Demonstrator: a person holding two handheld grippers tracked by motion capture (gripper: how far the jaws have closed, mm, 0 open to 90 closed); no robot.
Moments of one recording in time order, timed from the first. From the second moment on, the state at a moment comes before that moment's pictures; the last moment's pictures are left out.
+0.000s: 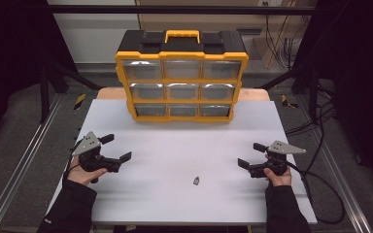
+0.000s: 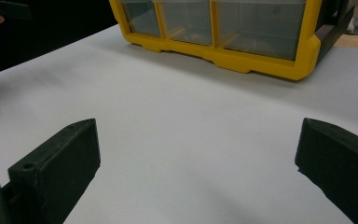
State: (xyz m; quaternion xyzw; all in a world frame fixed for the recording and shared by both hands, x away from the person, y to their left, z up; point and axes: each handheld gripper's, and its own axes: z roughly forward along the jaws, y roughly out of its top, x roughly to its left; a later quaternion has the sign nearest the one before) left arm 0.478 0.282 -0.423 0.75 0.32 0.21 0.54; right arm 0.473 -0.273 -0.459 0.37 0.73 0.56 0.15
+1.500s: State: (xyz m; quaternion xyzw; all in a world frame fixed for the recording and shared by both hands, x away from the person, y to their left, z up) left arm 0.495 0.267 -0.390 0.76 0.30 0.24 0.52; right arm 0.474 -0.272 -0.460 0.37 0.73 0.55 0.15
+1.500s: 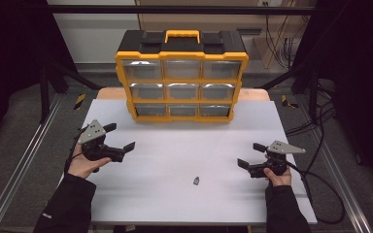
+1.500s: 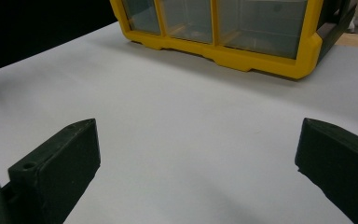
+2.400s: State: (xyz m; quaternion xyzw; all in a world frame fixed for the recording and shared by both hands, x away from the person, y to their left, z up) left arm 0.507 0.255 -0.373 0.78 0.28 0.25 0.50; right arm 0.474 -0.271 -0.460 0.37 0.73 0.55 0.15
